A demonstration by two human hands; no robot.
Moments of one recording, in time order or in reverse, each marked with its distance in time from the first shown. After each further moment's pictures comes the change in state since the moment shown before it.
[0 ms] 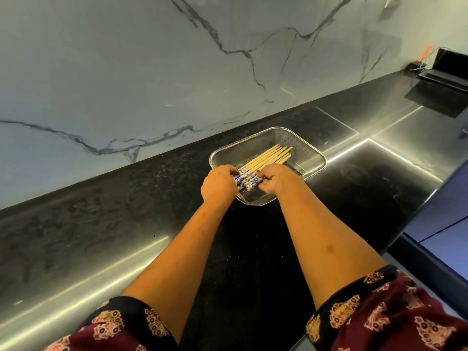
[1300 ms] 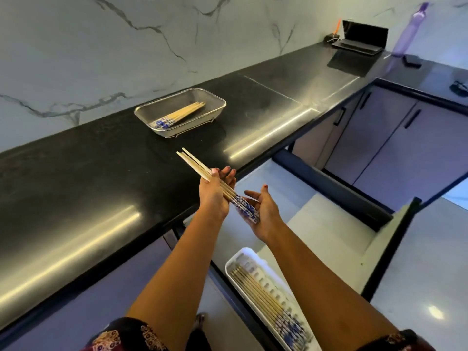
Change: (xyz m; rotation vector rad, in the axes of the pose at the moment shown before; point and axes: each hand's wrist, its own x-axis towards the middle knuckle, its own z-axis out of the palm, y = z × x) left_hand -0.324 0.106 0.130 -1.526 -0.083 -0.454; right_hand -0.218 0.226 -0.288 0.304 -0.057 -0.184
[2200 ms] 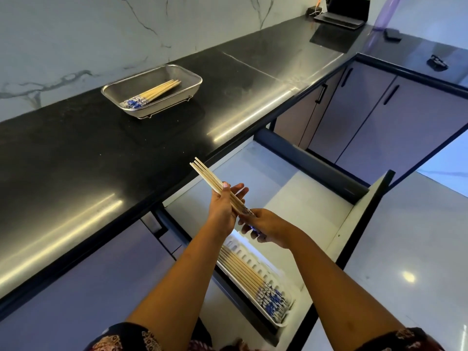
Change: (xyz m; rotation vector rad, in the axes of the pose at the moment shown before) left_hand -0.028 -0.095 -0.024 0.218 -0.128 -0.152; right_hand -0.017 0.014 -0.095 -0.853 -0.256 0.105
